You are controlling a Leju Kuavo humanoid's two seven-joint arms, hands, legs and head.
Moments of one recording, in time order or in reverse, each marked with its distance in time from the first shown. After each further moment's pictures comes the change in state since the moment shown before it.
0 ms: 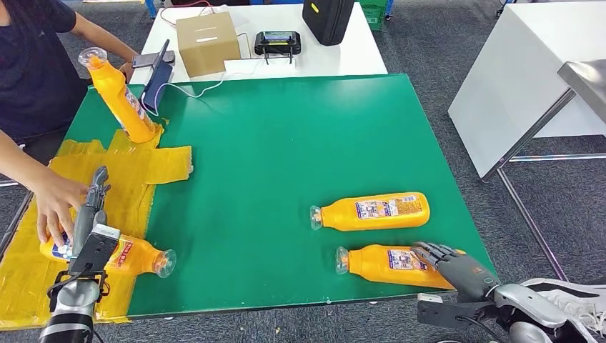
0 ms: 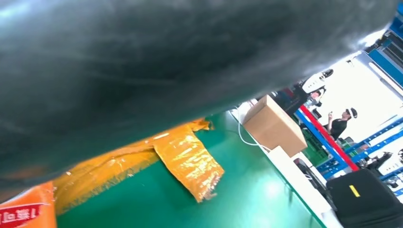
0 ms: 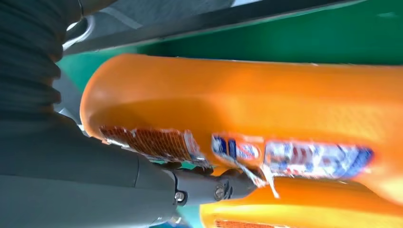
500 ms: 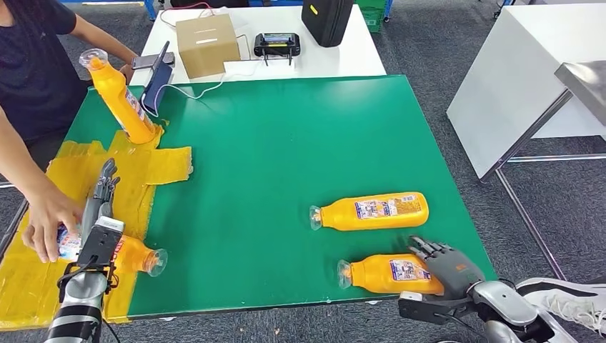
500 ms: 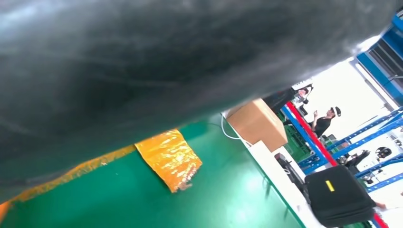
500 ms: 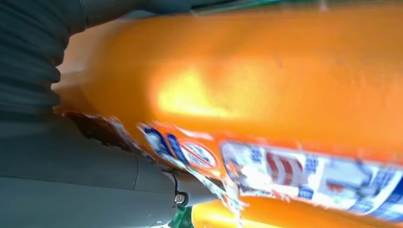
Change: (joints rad) left arm -0.032 -0.028 -0.022 -0.002 0.021 -0.027 0.011; right arm -0.081 0.080 0.086 0.183 0.233 -0.068 0.078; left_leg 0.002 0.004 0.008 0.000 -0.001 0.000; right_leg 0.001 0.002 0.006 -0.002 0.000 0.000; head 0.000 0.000
